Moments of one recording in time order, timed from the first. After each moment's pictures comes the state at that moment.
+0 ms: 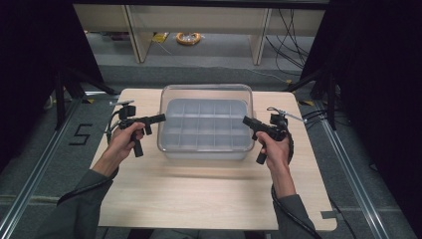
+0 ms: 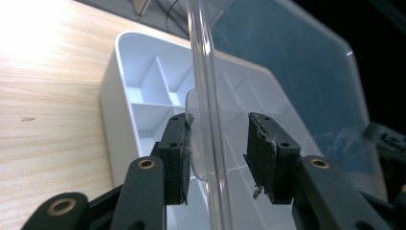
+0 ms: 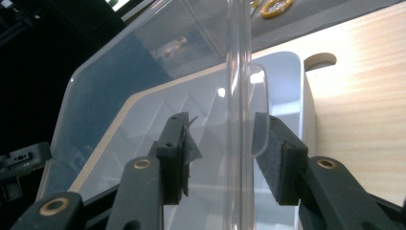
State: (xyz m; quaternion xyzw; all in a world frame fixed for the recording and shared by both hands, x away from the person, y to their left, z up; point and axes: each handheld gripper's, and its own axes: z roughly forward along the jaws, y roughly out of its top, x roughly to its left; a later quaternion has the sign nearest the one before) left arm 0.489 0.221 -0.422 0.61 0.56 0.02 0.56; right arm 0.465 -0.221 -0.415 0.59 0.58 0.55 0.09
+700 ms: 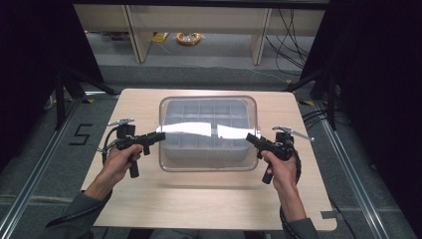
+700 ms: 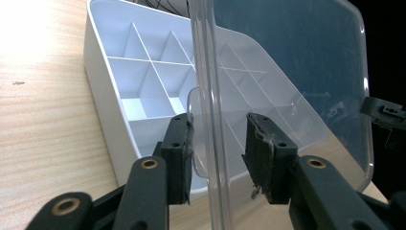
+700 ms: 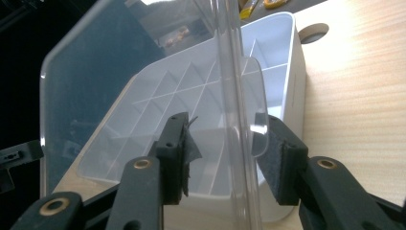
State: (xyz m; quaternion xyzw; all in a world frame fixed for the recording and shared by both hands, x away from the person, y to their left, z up) left arm 0.433 0.213 -0.430 0.65 0.52 0.04 0.56; right arm 0.417 -0.232 -0.431 0.58 0.59 0.55 0.09
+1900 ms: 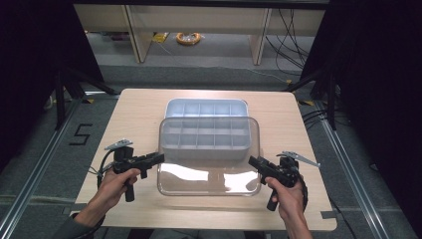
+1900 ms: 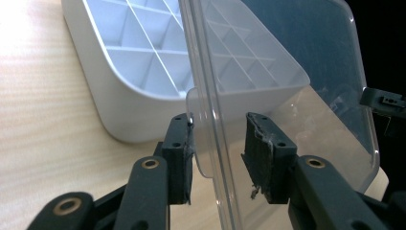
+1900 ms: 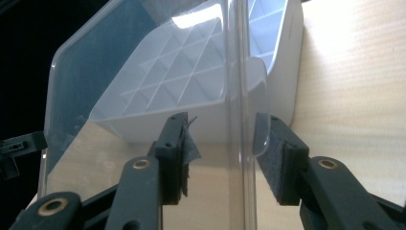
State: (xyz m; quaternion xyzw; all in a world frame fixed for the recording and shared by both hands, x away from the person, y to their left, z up) left arm 0.375 0.214 -0.455 0.67 0.51 0.02 0.54; right arm 0.351 -0.237 -0.450 0.59 0.61 0.53 0.07
